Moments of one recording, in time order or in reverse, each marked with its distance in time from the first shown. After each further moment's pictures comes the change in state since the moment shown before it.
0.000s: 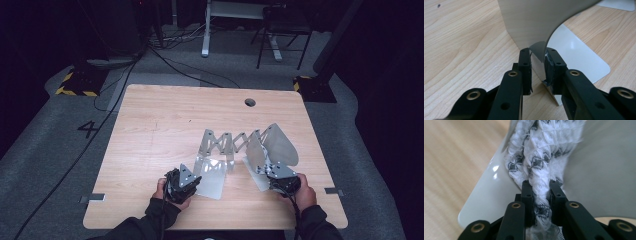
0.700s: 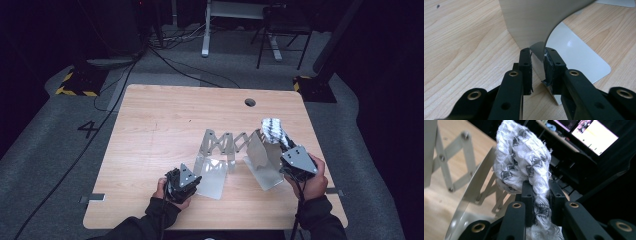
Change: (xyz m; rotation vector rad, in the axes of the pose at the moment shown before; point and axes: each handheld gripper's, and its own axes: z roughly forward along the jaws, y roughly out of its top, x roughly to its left) left arm 0.001 0.000 0.001 0.001 -0.001 0.005; right arm -0.031 0.061 -0.064 -0.292 -0.361 0.076
